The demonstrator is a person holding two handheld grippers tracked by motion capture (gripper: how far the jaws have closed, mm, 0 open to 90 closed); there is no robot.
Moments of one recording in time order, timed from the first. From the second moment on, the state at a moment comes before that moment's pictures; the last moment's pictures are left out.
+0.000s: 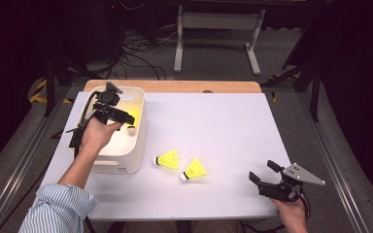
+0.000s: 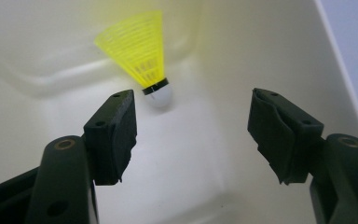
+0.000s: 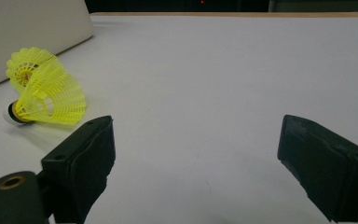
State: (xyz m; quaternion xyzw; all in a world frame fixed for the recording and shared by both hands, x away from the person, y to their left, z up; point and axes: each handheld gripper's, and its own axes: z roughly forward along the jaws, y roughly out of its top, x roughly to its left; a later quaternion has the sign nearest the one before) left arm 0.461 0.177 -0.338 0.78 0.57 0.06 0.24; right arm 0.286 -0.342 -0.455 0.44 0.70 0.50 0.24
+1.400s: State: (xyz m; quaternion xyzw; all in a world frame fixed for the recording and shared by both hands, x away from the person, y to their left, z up) left arm 0.426 0.157 -0.307 0.80 0.51 0.09 0.30; right arm 0.286 -0.342 -0.455 0.44 0.70 0.50 0.24
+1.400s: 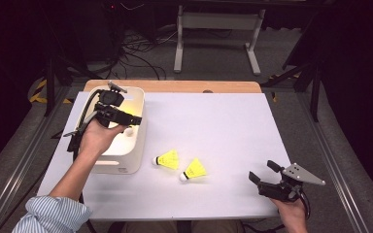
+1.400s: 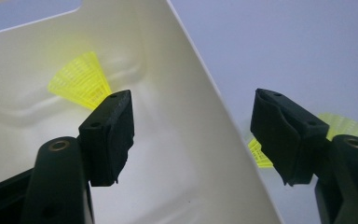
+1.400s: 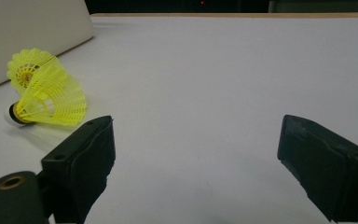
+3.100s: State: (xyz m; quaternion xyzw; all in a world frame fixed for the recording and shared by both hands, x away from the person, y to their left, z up) left arm 0.404 0.117 -0.298 0.83 0.45 0.08 0.32; right arm 0.286 -0.342 -0.455 0.45 0.70 0.51 0.24
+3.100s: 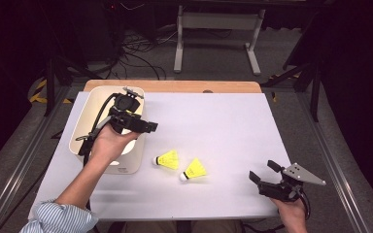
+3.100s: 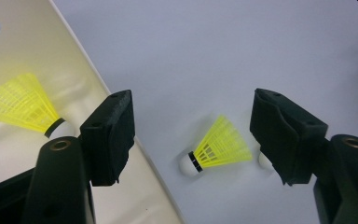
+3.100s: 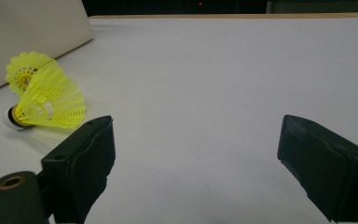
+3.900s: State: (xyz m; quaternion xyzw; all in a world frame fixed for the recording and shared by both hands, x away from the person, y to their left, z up) left arm 0.391 0.098 -0.300 0.84 0.43 0.07 0.32; right arm 0.291 -0.337 -0.454 0.44 0.70 0.51 0.24
